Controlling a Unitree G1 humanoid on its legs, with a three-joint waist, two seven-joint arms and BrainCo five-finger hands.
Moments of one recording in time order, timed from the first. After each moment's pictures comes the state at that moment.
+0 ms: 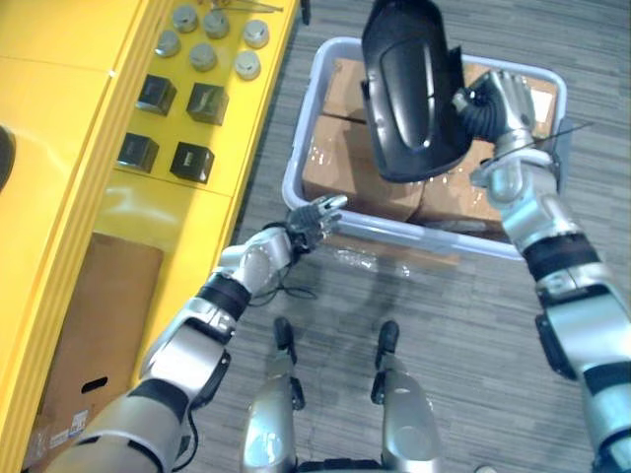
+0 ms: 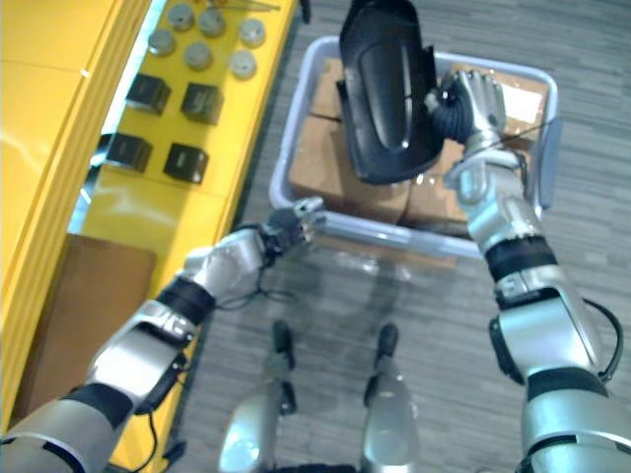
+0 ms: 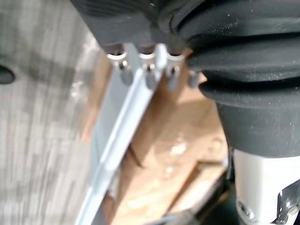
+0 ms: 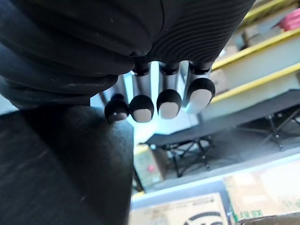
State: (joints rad) left arm -0.94 0.21 -0.43 0.75 -1.14 0.37 0.03; right arm -1.09 -0.62 0.40 0.83 -0.53 -0.12 -0.37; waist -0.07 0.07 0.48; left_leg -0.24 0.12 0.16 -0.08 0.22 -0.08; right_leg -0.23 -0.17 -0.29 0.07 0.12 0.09
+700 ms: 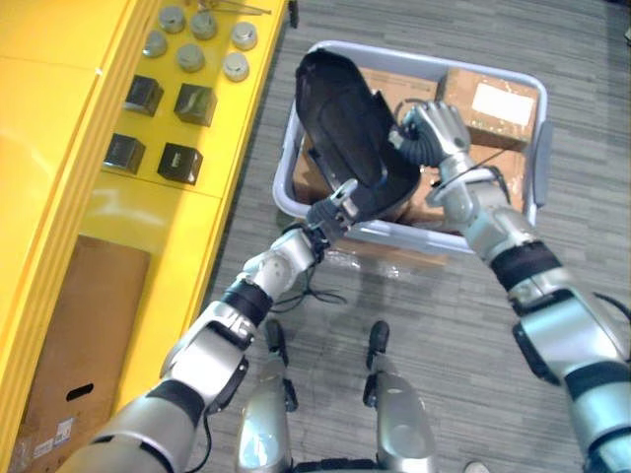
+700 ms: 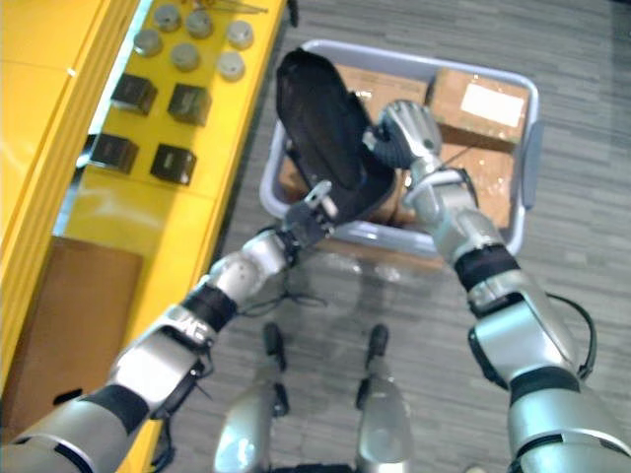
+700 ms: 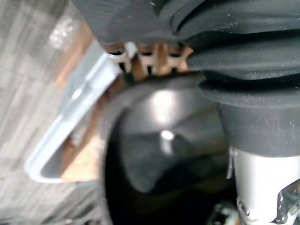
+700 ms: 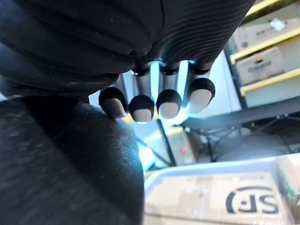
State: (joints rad) left arm -0.95 0.14 -0.46 0.75 -1.34 0.16 0.10; right arm -1.06 -0.54 0.53 0.81 -0.59 -0.22 -0.40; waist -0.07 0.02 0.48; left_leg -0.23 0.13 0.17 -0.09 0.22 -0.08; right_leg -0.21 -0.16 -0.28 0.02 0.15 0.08
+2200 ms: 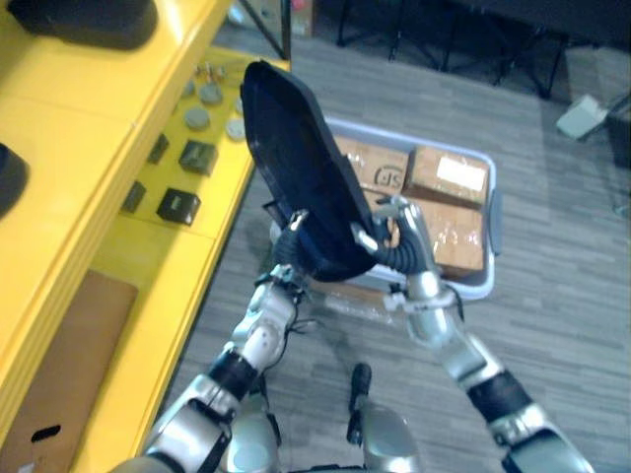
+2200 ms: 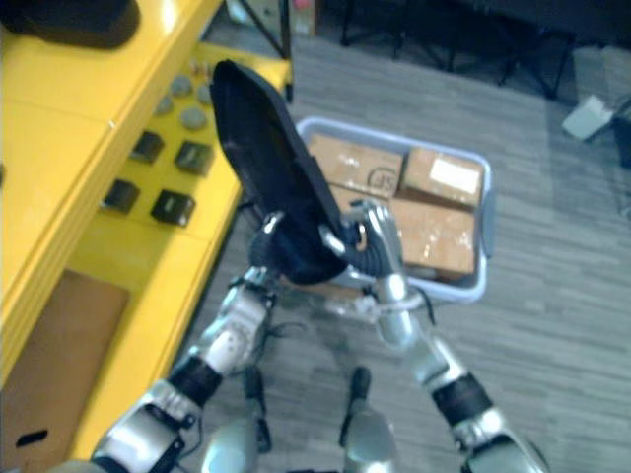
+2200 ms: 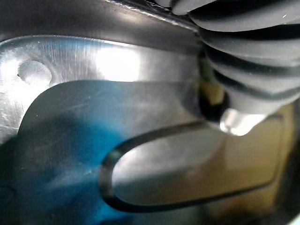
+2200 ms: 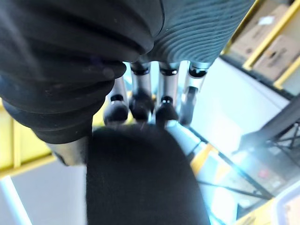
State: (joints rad) left arm -0.40 0.16 -0.40 0.27 -0.97 -0.25 0.11; right arm -0.21 -0.37 0.37 0.06 -0.45 -0.39 -0.57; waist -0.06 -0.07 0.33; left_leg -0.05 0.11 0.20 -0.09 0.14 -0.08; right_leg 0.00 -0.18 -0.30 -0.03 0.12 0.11
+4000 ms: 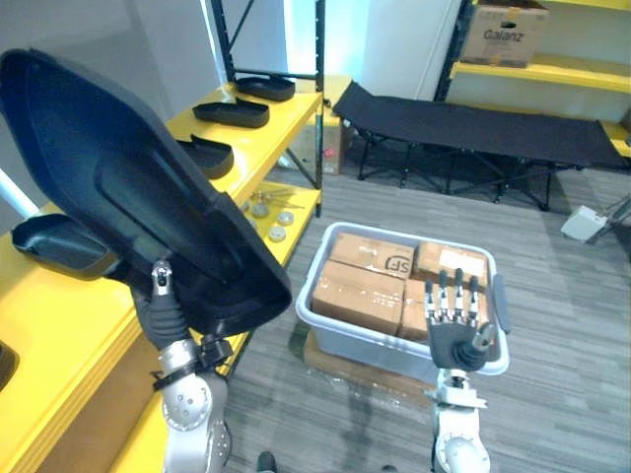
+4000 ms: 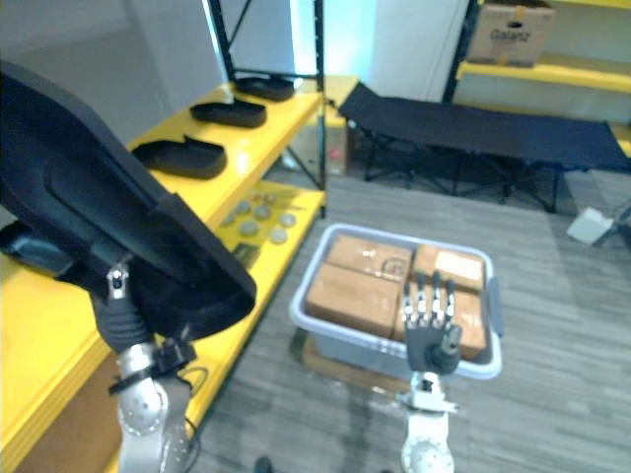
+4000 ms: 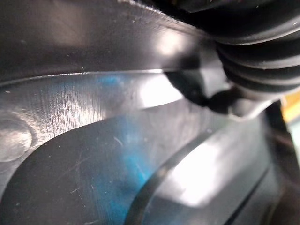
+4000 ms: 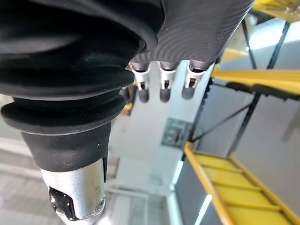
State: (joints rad) left arm 0.20 0.01 0.02 -0.30 -0.13 -0.41 0.40; right arm 0.21 -0.01 0.06 0.09 1.35 -0.30 0.59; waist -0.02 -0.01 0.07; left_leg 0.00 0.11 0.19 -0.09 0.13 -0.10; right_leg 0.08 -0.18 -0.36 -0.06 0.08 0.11
